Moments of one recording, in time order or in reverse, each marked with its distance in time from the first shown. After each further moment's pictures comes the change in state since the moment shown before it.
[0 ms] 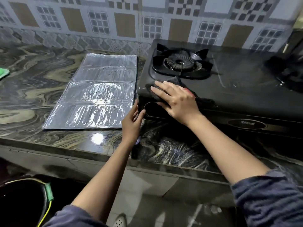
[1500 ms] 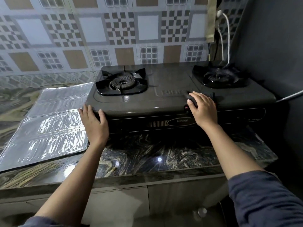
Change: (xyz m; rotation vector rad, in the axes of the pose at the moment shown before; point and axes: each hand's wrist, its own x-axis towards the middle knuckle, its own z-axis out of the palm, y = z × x) left_hand 0.003 0.065 0.068 0.534 0.194 0.218; right_hand -0.161 0.156 -0.108 0.040 0.071 0.858
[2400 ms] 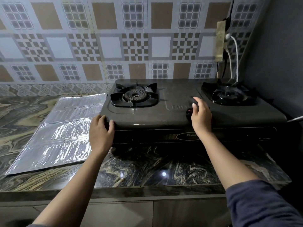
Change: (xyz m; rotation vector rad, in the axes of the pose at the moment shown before) left_hand 0.014 -0.008 -0.028 0.236 -0.049 0.143; right_hand 0.021 -0.056 0.010 0.251 0.193 0.078
